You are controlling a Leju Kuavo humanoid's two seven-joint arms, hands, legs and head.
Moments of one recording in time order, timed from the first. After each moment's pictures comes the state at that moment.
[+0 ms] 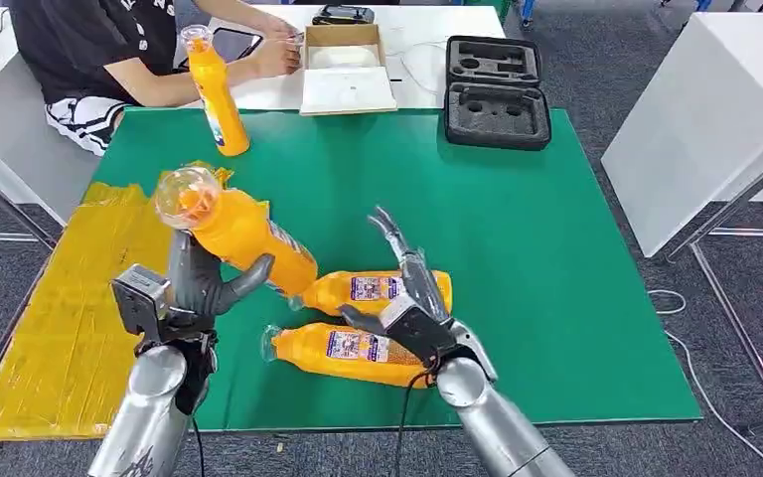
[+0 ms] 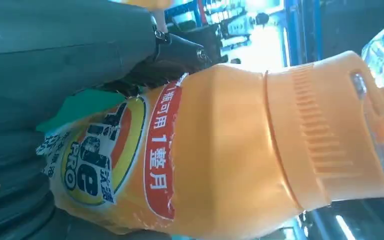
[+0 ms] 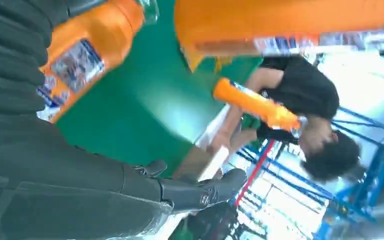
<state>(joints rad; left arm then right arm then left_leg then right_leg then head) -0.30 -0.12 -0.25 -1.37 -0.09 0.05 -0.44 -0.25 0.07 0.45 -1.29 0.31 -0.18 -0.40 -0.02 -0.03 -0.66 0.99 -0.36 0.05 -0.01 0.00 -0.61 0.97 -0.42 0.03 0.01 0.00</state>
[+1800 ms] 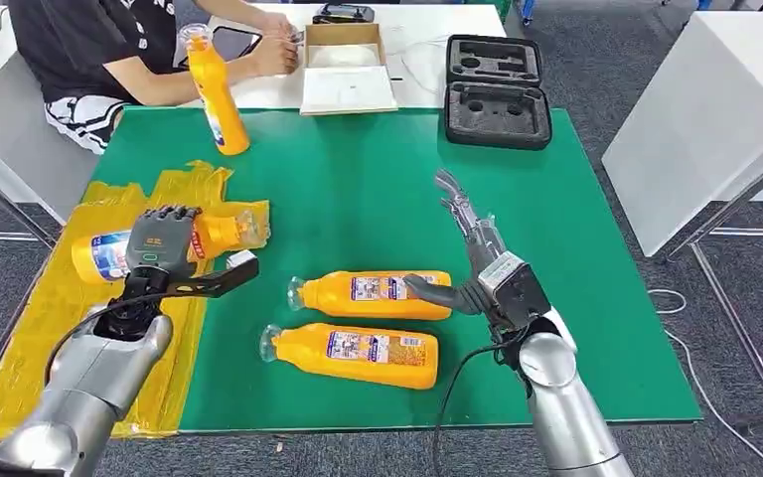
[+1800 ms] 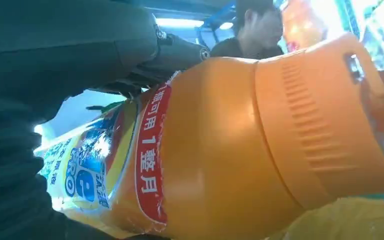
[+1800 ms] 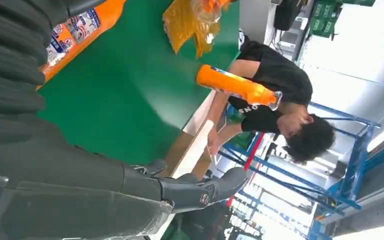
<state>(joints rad) -0.63 0.05 -0.29 -0.78 -1.57 0.33 0.23 -0.21 -0.02 0.21 -1.59 0.16 0.18 -0.28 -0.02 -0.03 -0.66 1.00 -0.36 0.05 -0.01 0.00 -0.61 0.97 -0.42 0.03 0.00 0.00</state>
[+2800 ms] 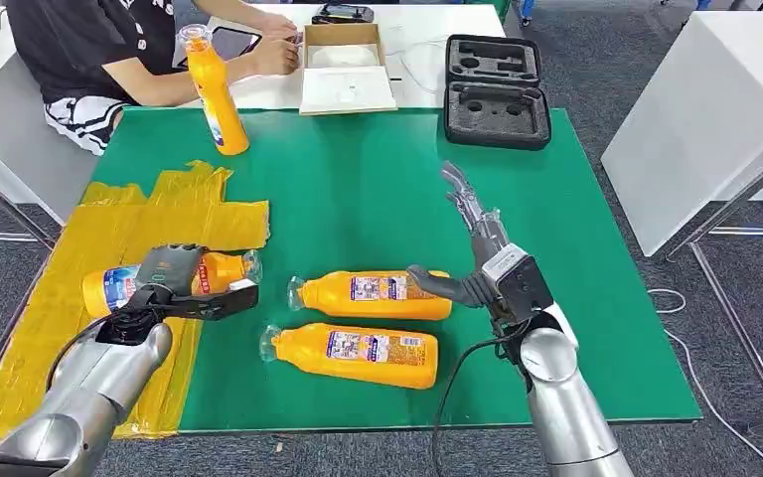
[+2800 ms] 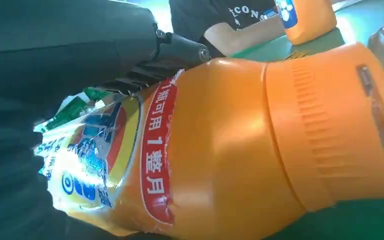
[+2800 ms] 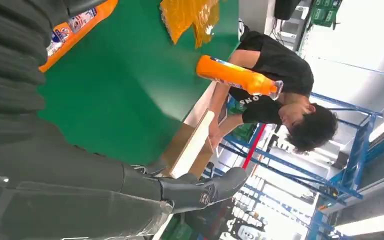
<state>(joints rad) -0.67 0.04 -0.23 -0.60 -1.55 0.18 0.11 -0.22 0.00 0.18 -1.58 0.17 0.17 -0.27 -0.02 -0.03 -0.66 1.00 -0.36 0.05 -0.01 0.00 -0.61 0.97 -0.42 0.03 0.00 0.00</state>
